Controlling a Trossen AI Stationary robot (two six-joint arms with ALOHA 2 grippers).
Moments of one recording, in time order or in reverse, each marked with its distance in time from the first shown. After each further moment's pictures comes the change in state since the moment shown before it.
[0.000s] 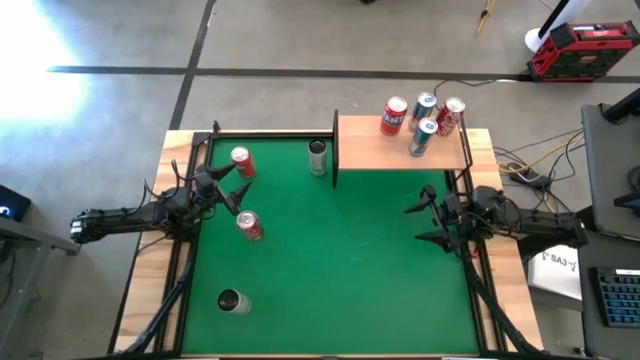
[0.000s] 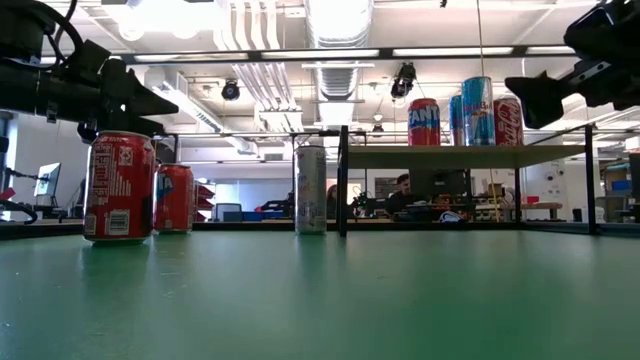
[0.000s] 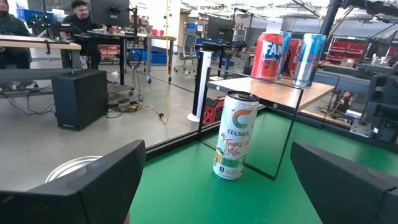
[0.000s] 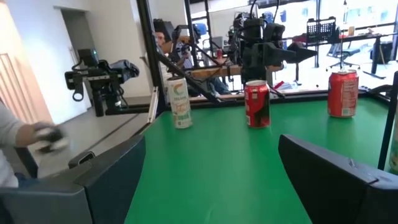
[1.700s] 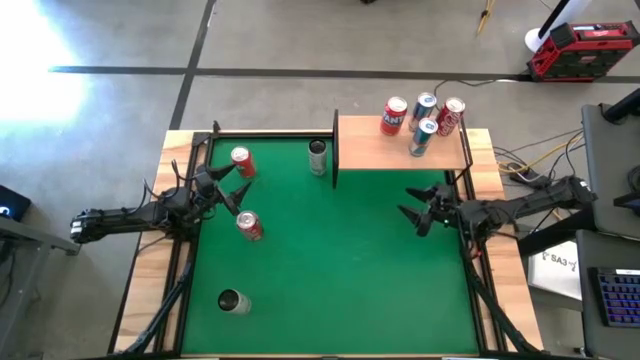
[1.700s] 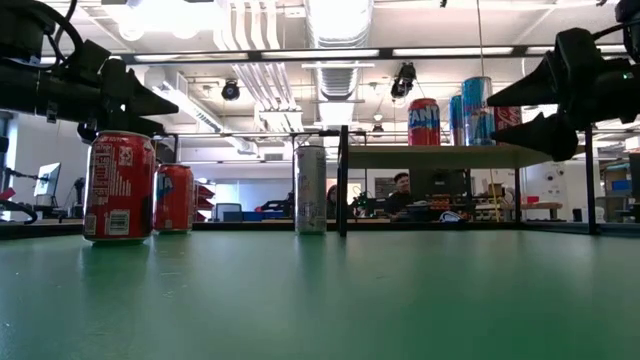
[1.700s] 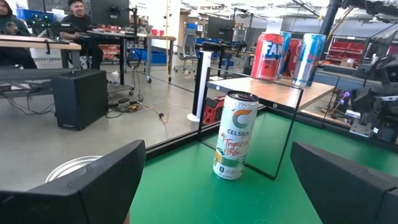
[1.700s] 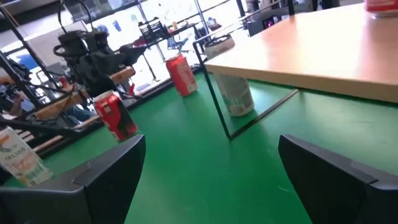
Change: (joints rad) left arm 0.000 0.000 0.000 0.000 0.000 0.000; right arm 0.371 0.241 0.002 0.136 1.060 0.288
